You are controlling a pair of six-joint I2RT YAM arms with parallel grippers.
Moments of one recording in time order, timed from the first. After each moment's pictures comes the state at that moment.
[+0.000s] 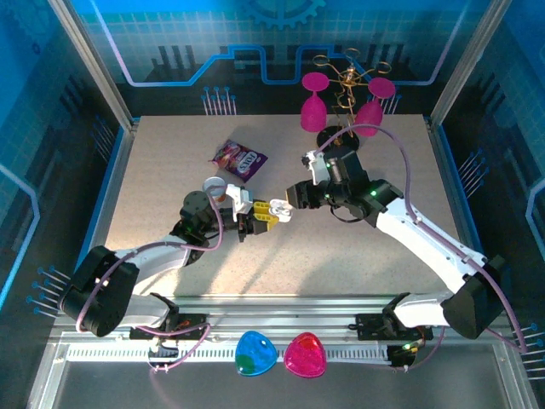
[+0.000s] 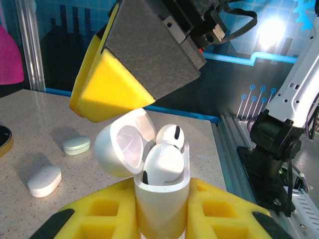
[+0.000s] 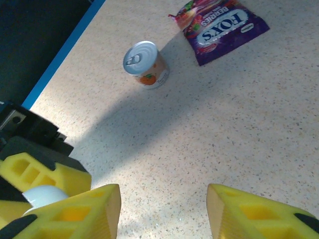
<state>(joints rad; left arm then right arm) -0.45 1.34 0.48 0.89 0.93 -0.13 0.60 1.31 1.18 -0.56 -0.27 0.30</state>
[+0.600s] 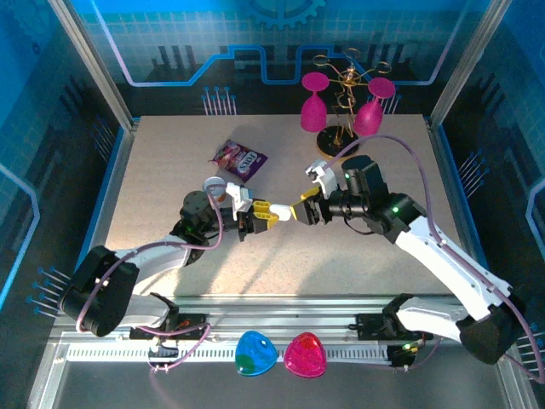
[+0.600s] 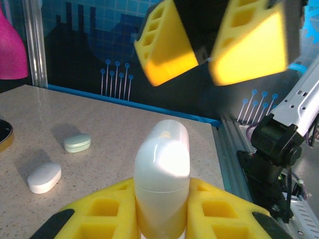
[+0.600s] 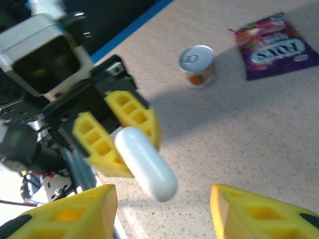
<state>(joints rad) -0.45 1.34 0.48 0.89 0.92 -0.18 0.60 1.11 1.08 -0.55 -0.46 0.09</state>
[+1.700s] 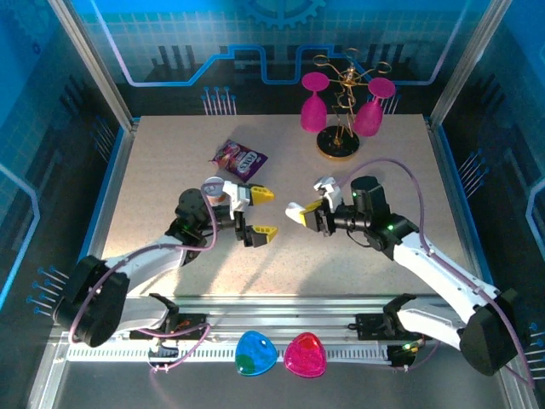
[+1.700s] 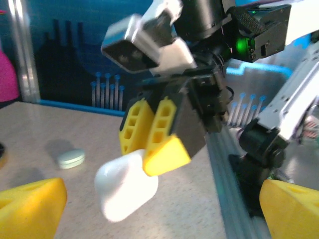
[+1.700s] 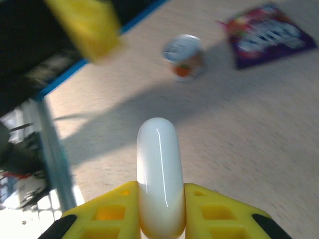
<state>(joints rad) -0.45 1.24 0.51 0.79 0.93 -0.12 0.47 1.07 0.71 -0.18 -0.52 0.14</state>
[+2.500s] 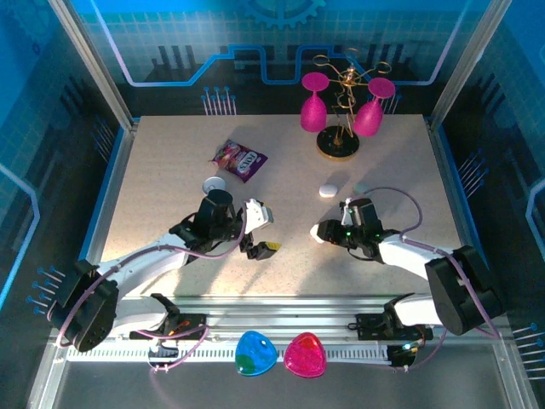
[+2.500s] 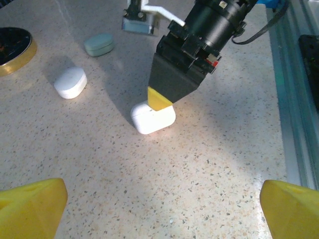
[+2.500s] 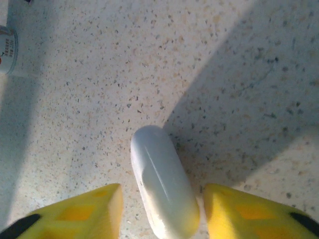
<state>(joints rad) -0.57 1.23 0.62 0.06 0.56 0.36 0.36 1.33 0.46 0.04 -0.31 0.64</state>
